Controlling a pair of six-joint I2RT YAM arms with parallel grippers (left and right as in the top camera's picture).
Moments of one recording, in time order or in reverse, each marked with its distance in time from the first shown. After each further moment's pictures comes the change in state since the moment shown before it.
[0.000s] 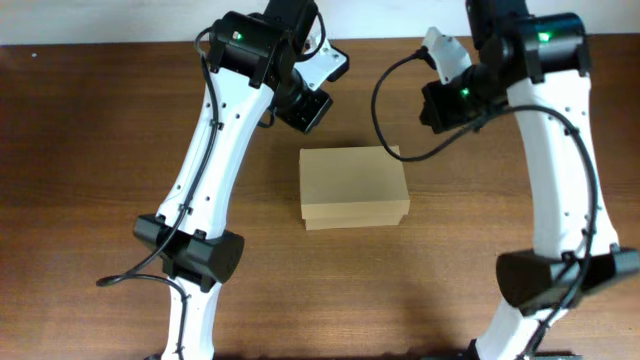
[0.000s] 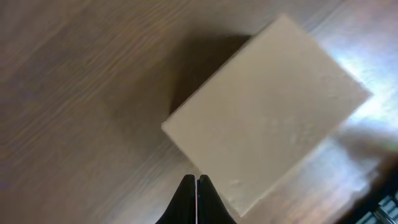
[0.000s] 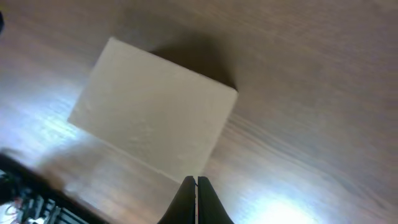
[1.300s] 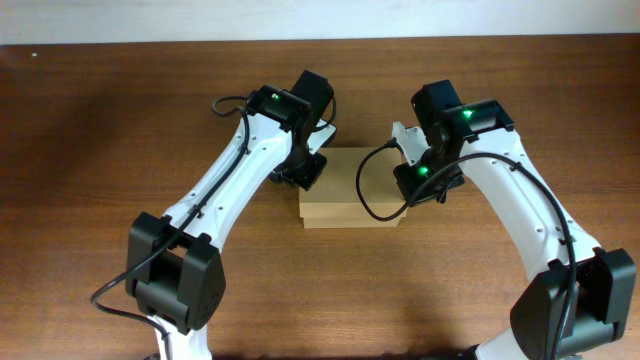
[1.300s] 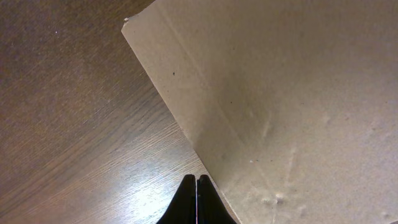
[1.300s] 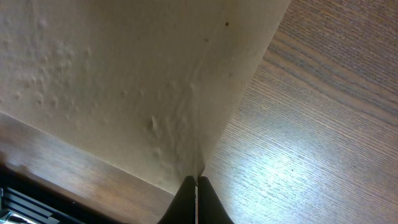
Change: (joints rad) left arm -0.070 -0.245 -0.838 0.383 -0.183 -0.163; right arm 0.112 -0.195 -0.792 0.359 0.084 0.063
